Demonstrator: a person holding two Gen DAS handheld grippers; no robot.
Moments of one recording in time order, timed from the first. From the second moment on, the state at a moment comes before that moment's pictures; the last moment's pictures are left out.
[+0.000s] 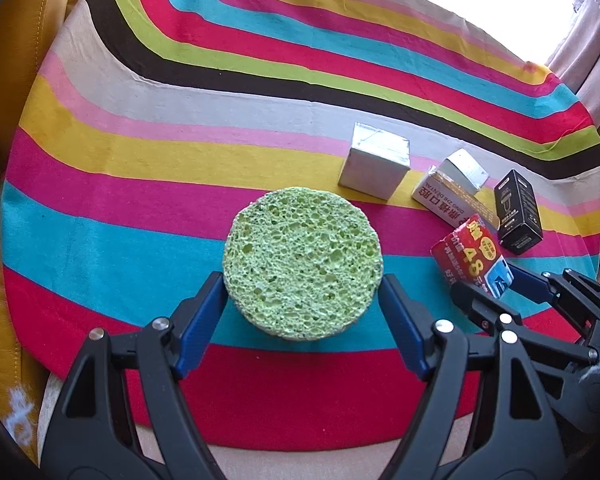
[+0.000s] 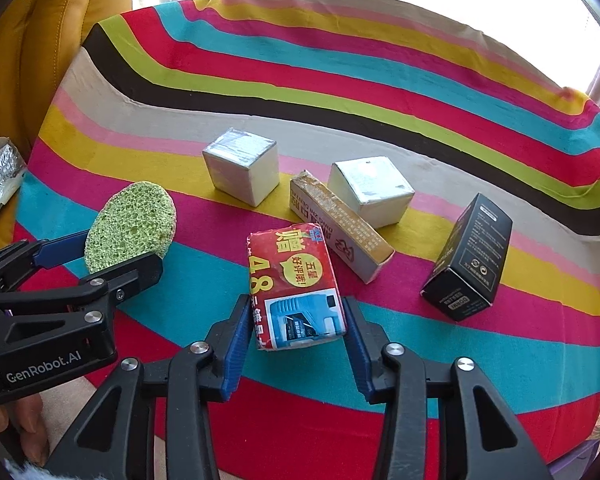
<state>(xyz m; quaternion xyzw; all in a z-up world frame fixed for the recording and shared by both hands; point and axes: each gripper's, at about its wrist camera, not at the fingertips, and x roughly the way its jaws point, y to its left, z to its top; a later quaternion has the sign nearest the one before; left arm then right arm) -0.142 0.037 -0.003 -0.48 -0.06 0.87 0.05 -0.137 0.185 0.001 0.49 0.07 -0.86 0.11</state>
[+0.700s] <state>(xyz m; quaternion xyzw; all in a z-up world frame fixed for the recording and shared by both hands) -0.079 0.064 0.025 -0.46 -0.04 0.88 0.07 -0.065 0.217 0.030 0.46 0.04 -0.88 0.07</state>
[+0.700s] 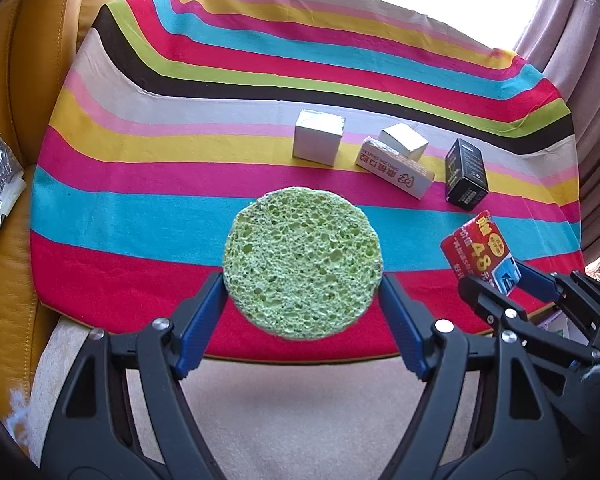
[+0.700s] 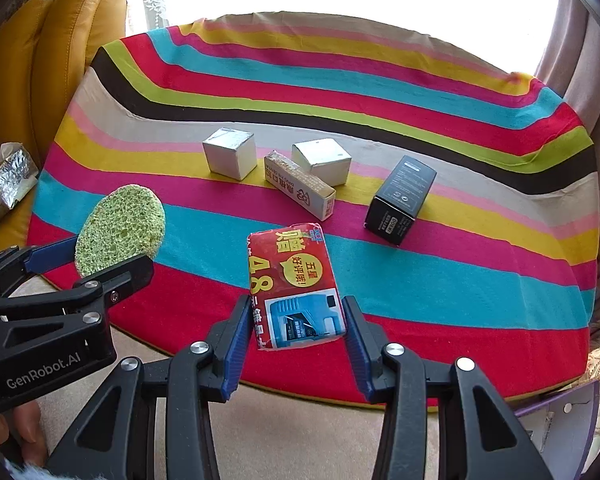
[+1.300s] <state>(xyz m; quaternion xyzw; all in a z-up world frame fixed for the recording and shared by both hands) -0.045 0.113 0.038 -0.47 -0.01 0.88 0.12 -0.015 0.269 0.043 0.47 -0.01 -0.88 0.03</state>
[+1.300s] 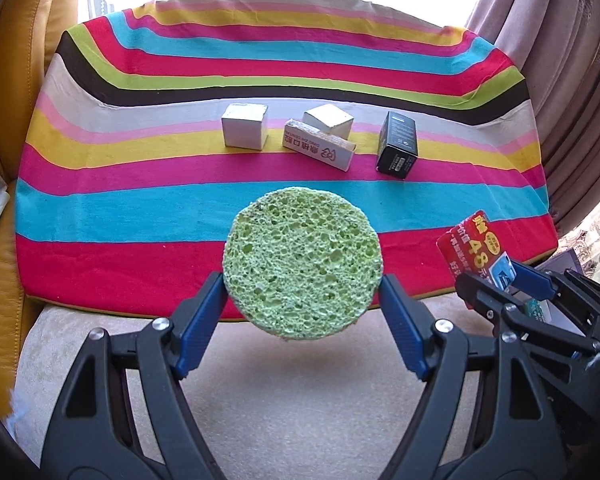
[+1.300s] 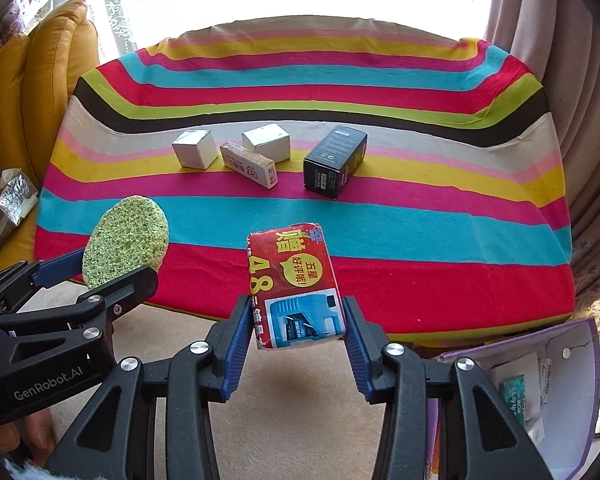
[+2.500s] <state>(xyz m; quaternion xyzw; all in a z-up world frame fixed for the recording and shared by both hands) 0.004 0.255 0.038 -0.48 0.04 0.83 0.27 0.076 0.446 0.034 0.48 -0.07 -0.86 -0.16</state>
